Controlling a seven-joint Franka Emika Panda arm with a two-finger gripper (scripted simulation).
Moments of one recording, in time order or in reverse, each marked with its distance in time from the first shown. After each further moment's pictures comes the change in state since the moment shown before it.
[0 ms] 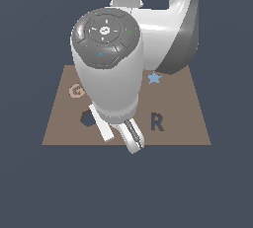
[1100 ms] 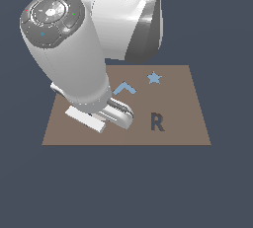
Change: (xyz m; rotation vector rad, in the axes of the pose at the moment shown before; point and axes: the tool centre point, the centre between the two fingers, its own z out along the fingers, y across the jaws) arm 0.039 0.047 -0.004 0.000 0.000 -0.595
